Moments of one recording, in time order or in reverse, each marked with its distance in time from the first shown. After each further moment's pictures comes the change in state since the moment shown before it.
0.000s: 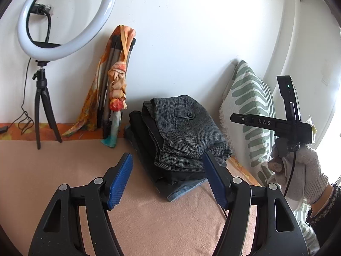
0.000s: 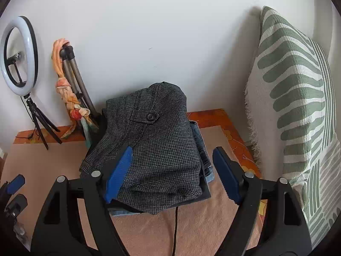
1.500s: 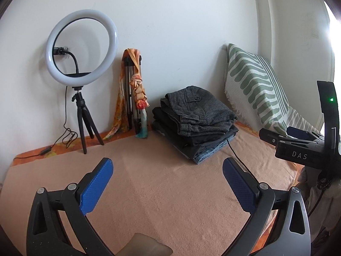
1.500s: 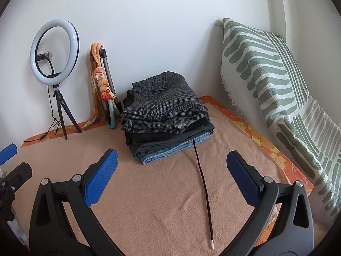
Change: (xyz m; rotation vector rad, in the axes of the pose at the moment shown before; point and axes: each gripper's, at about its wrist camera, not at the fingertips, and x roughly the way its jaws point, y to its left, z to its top) left arm -0.100 -0.014 -0.066 0.271 -0.036 0.172; right arm -0.133 0.074 -0.167 0.144 -0.180 -0.098
